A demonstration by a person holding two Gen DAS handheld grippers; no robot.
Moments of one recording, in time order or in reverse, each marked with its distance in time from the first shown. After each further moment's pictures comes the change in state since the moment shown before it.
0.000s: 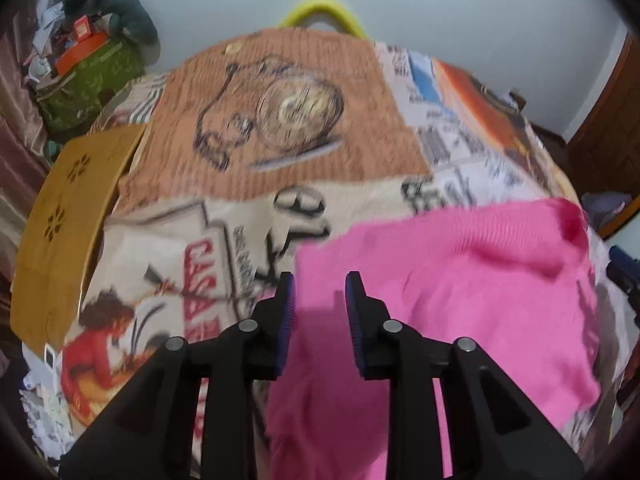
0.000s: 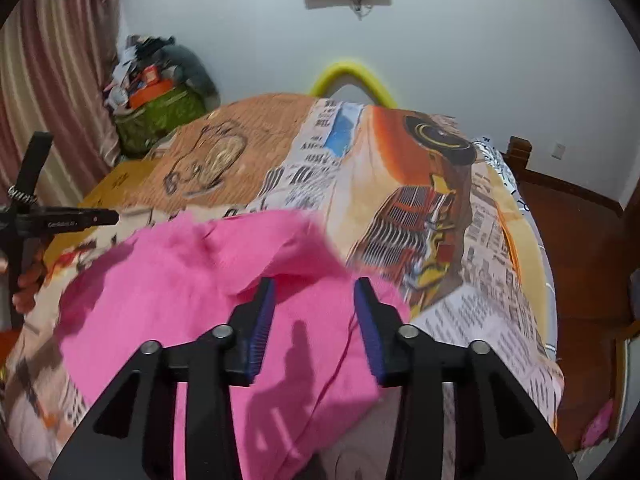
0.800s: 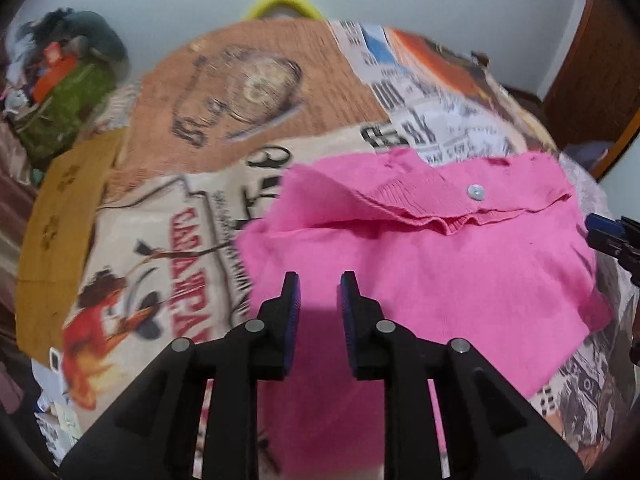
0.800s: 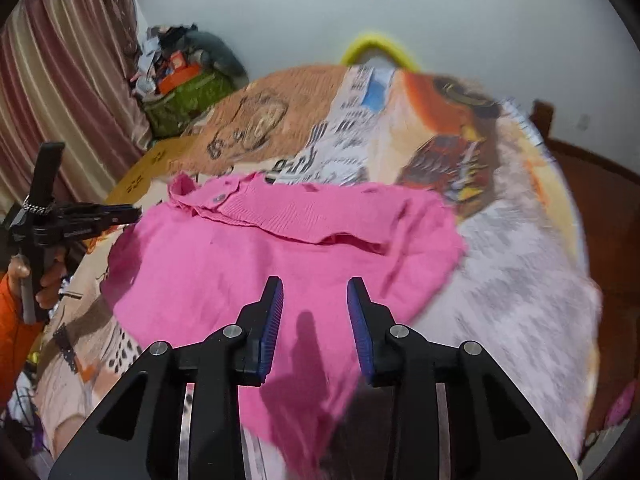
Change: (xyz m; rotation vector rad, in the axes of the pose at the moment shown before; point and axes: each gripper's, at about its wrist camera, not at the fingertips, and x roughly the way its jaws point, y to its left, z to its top) left arm -0.007 -0.026 -0.041 0.153 0.034 -0.031; right arm 0.004 0.017 -0.032 0.046 0.097 0.134
